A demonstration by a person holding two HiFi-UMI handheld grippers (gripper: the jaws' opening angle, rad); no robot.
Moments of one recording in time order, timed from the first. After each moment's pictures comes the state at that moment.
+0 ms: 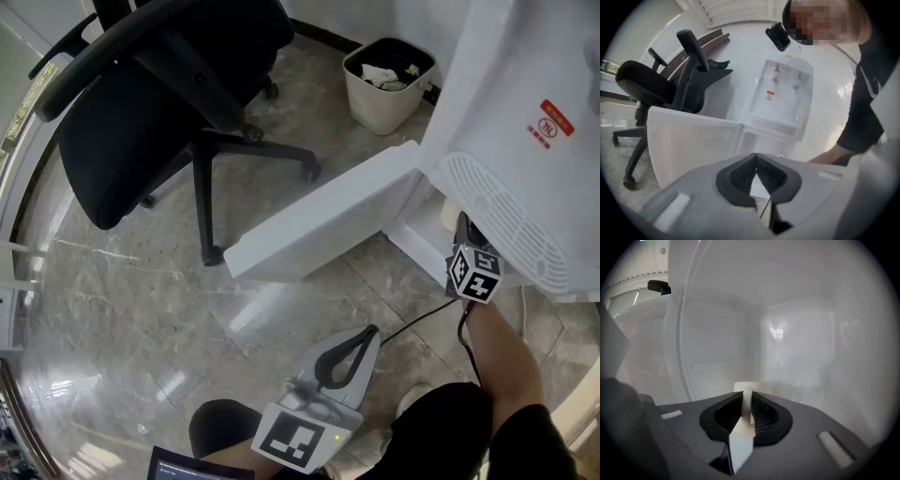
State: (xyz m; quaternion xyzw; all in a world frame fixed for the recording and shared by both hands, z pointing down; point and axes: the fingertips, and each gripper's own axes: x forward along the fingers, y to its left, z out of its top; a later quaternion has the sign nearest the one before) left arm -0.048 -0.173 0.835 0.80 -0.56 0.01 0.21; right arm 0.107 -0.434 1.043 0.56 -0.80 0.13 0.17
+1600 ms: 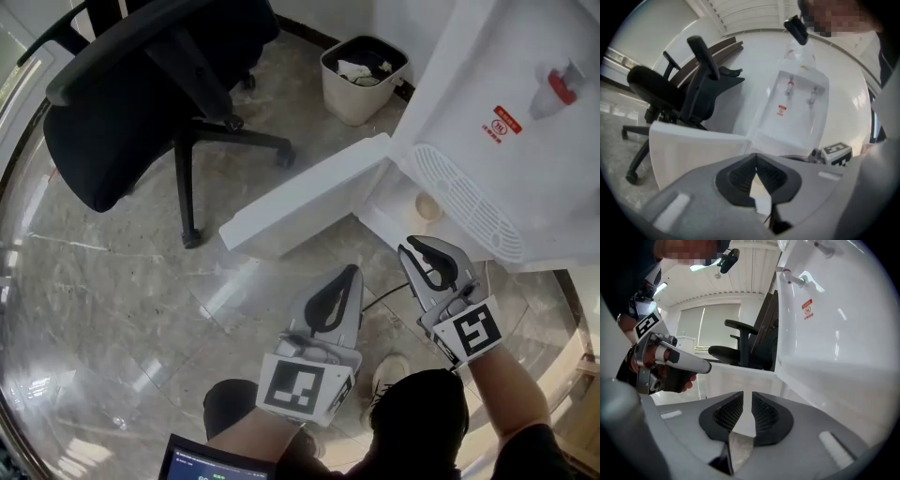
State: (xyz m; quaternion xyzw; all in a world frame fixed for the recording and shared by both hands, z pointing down) left arm -0.066 -0.208 0.792 0.75 -0.62 -0.06 0.21; right arm -0.004 -0.260 0.826 0.24 -0.96 -0.02 0.14
